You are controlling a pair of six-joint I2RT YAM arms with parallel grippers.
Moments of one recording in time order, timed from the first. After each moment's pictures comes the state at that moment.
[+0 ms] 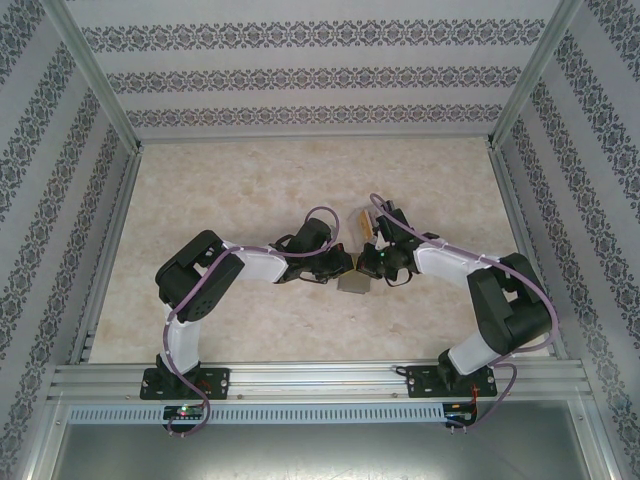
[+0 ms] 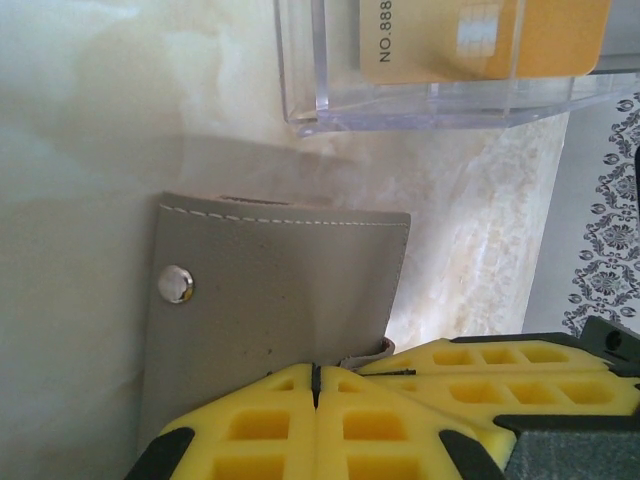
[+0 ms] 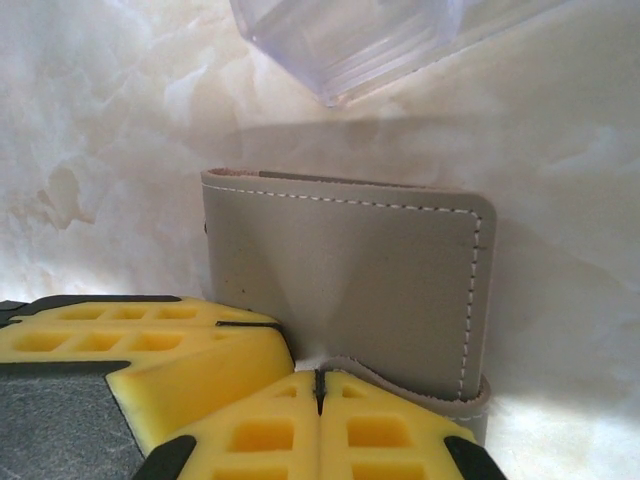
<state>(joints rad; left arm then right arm) -0.74 1.97 1.02 0.24 0.42 -1.13 0.42 1.55 0.76 -0.33 -0.38 0.73</state>
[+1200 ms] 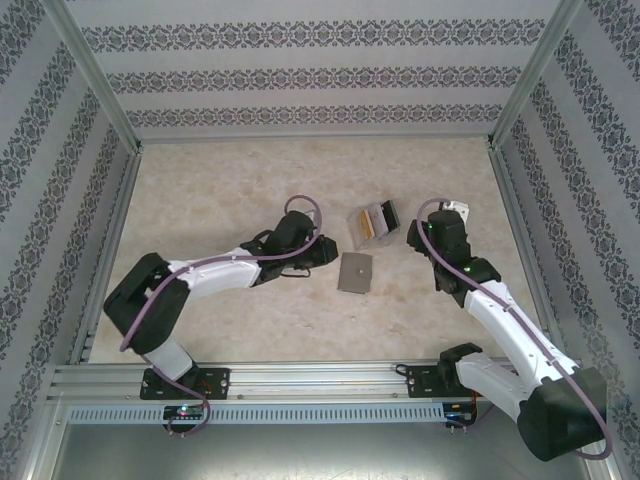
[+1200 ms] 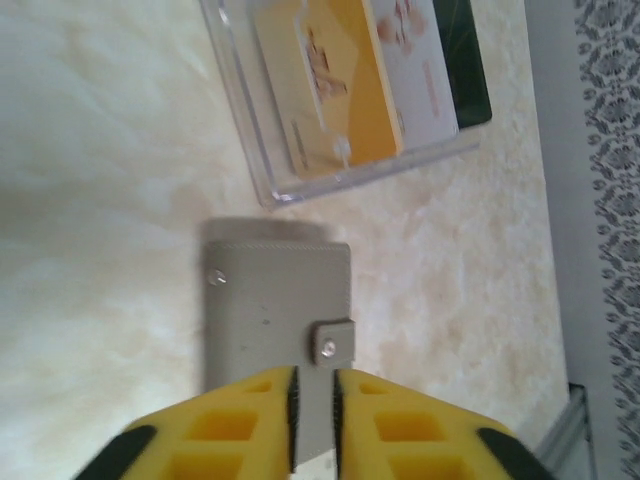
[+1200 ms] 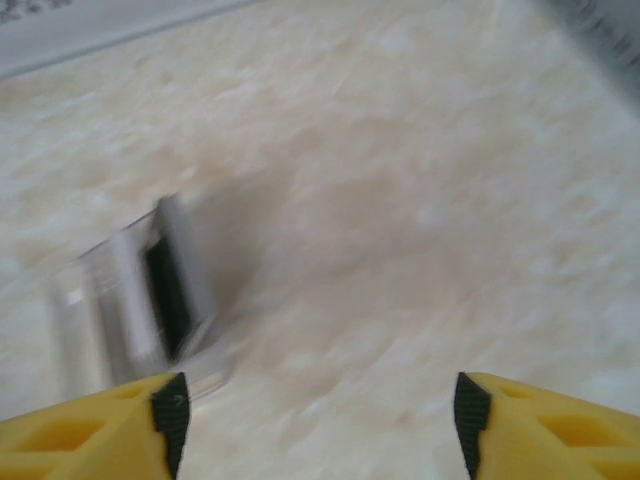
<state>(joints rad) -0.72 1.61 0.91 0.03 0.16 -0.88 0.27 0.98 0.65 -0.33 0.38 0.42</state>
